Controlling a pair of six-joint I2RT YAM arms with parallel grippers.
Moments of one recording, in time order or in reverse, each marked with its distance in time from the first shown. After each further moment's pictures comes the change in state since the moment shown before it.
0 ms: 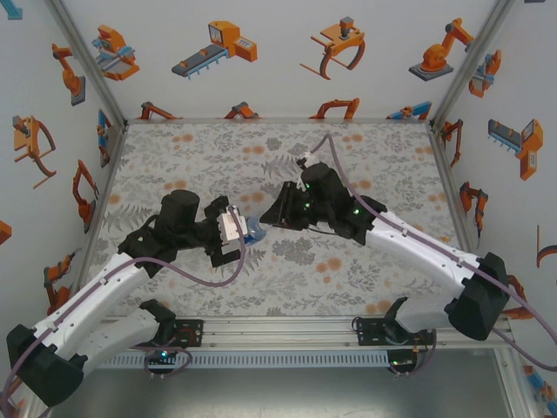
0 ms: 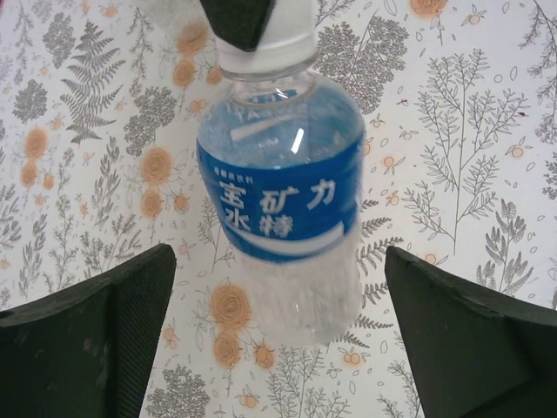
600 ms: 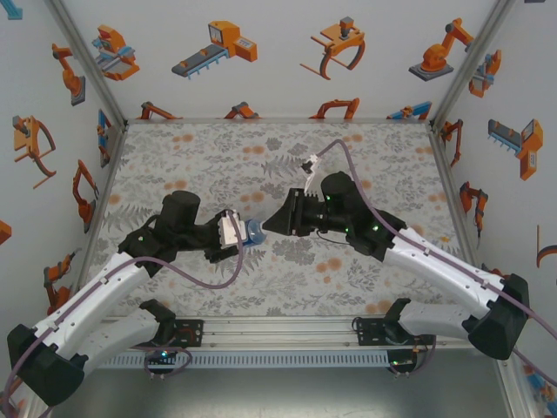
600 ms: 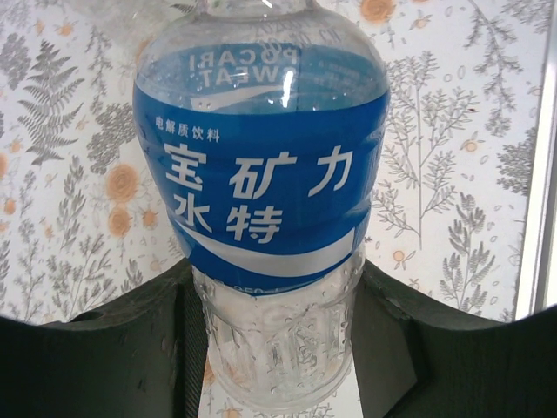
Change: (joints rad) left arm 0.006 0.005 -0.001 -0.045 0.087 0.030; right arm 0.029 -0.187 -0.151 0.173 -0.075 -0.066
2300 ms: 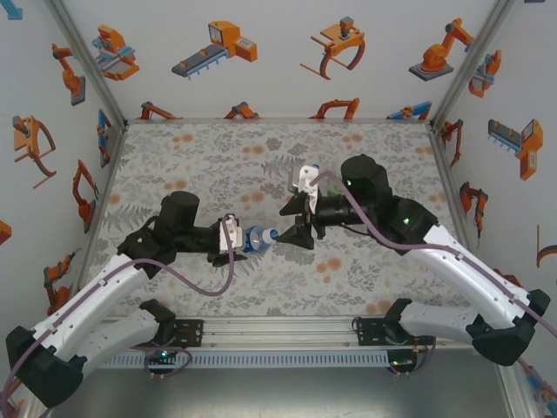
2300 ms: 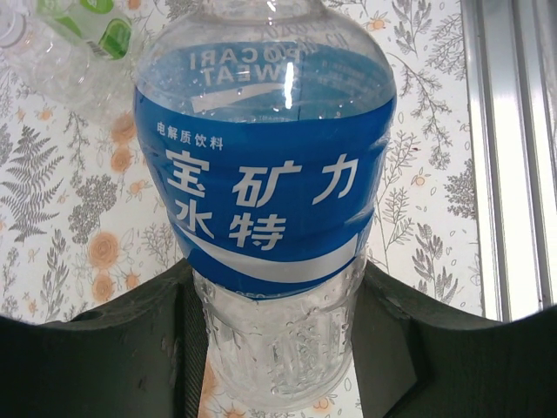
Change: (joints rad) left arm -0.007 -0.014 -0.005 0.023 0.185 0.030; right arm -0.013 -0.047 0.266 -0.314 -0.350 -1.154
